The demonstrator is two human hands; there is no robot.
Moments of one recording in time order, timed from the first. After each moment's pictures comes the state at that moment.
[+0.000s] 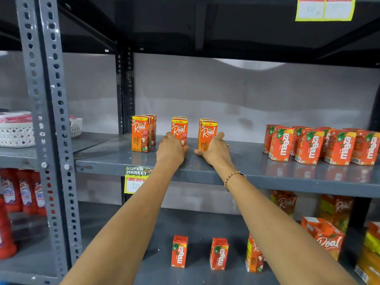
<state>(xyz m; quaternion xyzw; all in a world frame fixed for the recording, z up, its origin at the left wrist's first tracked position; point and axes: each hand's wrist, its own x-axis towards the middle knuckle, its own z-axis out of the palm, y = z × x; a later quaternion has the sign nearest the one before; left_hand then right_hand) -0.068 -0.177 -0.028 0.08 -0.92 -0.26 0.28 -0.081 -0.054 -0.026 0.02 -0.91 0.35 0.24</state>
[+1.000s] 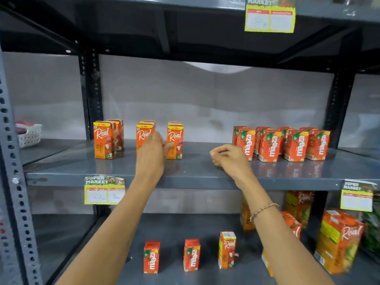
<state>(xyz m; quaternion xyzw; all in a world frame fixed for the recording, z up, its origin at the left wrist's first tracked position) -0.029 -0.127 -0.025 -0.04 -0.85 -0.29 0.43 -0.032 0.074 -0.032 0.06 -0.79 0.56 0.24</state>
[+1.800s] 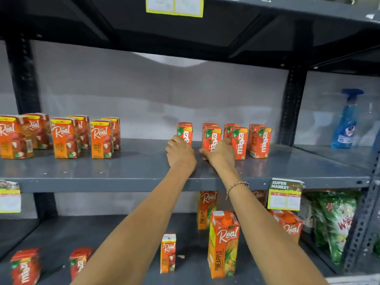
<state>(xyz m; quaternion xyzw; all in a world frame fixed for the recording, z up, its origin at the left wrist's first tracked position) -0.093 0.139 -0.028 0.04 -0.92 -0.30 0.27 -0.079 0.233 -0.022 -0.11 -0.88 0.34 0.30</state>
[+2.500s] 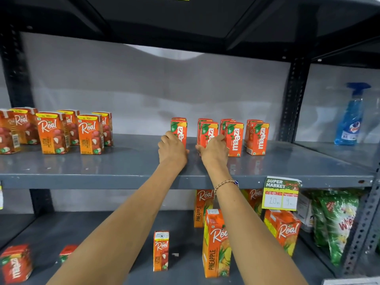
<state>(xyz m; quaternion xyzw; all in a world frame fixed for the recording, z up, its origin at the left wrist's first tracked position) -0.099 0.139 -0.034 0.02 -0.92 -0.27 0.28 -0.083 0.234 -0.025 -0.12 -0.88 0.37 0.28</state>
